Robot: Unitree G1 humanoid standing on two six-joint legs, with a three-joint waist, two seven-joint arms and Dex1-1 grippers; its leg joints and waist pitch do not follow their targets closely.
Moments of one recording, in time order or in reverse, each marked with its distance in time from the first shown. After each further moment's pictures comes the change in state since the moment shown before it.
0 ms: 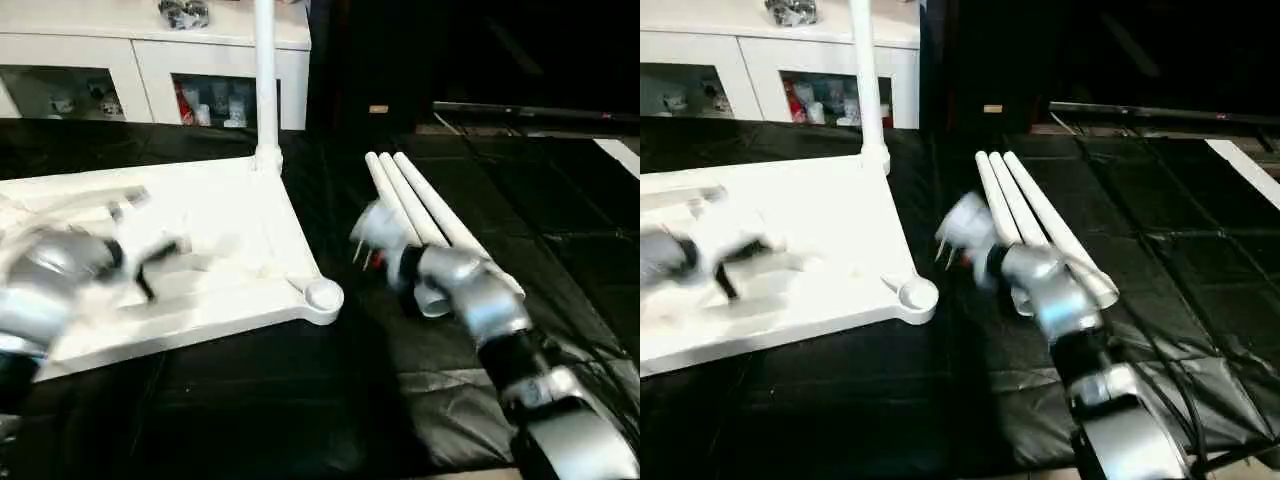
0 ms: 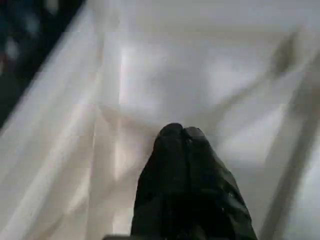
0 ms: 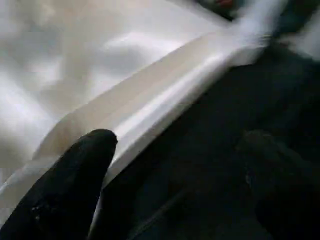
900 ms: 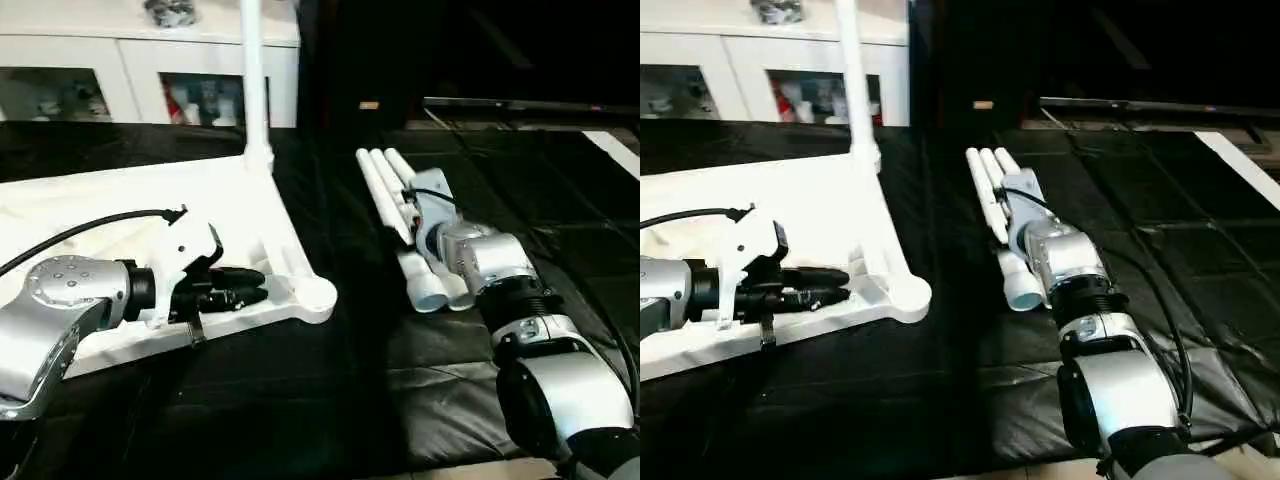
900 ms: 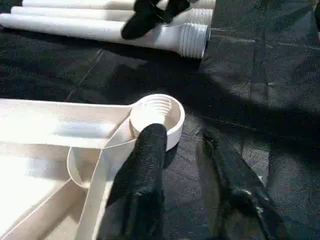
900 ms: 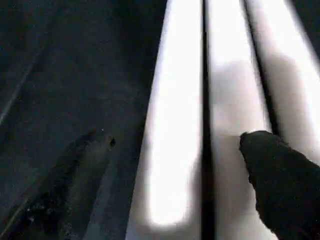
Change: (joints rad) left arm 0.165 -0.043 0.029 -0.409 -0.351 0.216 -0.174; right arm -0.206 0.022 -0.166 0.310 -0.005 0.431 -0.451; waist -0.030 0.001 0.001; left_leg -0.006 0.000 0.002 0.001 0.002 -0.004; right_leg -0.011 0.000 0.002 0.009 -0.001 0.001
